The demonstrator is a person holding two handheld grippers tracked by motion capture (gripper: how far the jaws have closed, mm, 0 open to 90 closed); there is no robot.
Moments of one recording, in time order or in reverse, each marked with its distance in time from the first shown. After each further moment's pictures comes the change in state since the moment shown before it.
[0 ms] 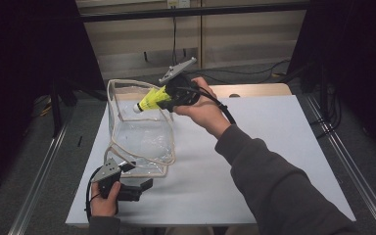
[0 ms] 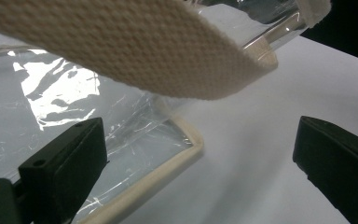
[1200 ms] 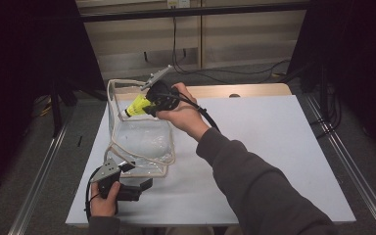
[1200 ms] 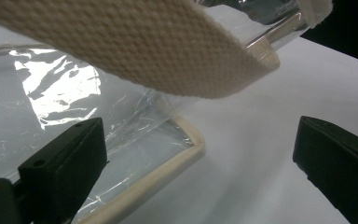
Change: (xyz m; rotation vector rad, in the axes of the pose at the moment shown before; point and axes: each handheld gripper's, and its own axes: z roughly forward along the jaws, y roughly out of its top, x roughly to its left) left arm 0.002 0.000 -0.001 0.010 -0.027 -0.001; right arm 0.016 0.010 0.047 0.038 0.008 -0.021
